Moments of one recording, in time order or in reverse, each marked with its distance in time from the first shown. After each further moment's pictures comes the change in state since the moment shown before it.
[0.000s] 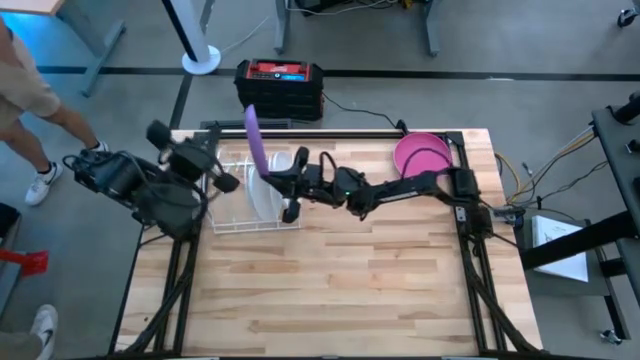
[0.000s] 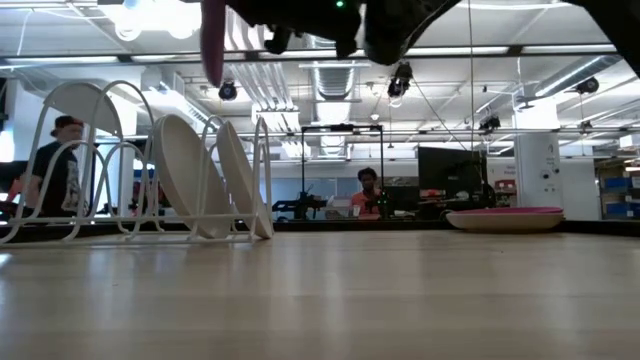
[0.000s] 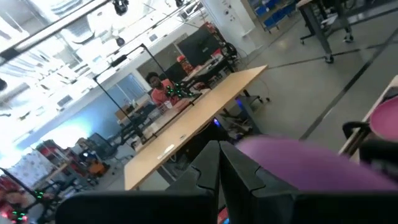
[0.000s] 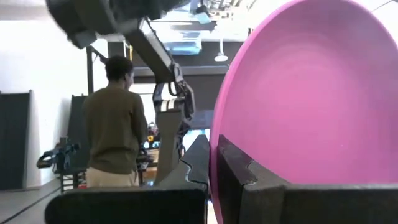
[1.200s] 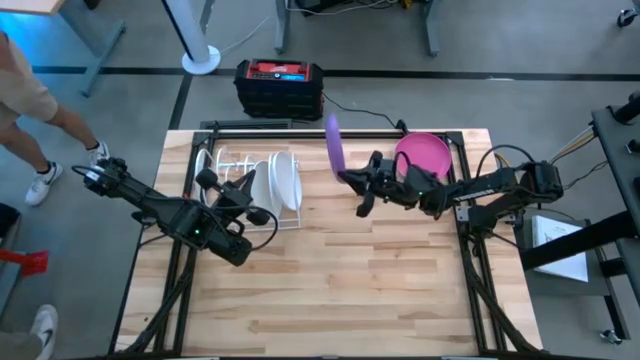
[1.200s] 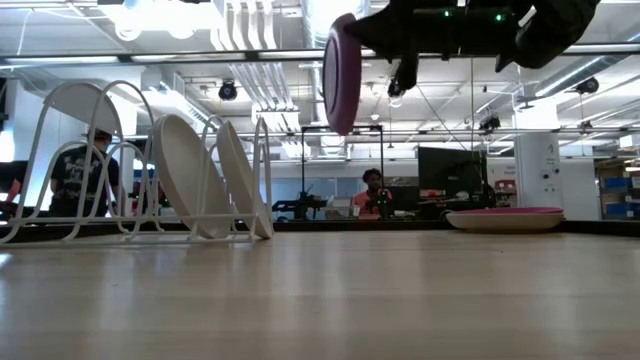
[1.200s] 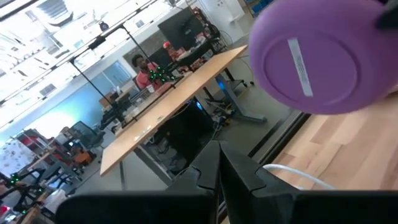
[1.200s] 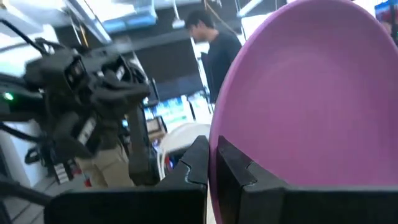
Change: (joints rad) left arm 0.007 0.038 -0.546 0.068 0.060 -0.517; right arm -0.042 -0.658 -0.853 -0.002 0.128 0.213
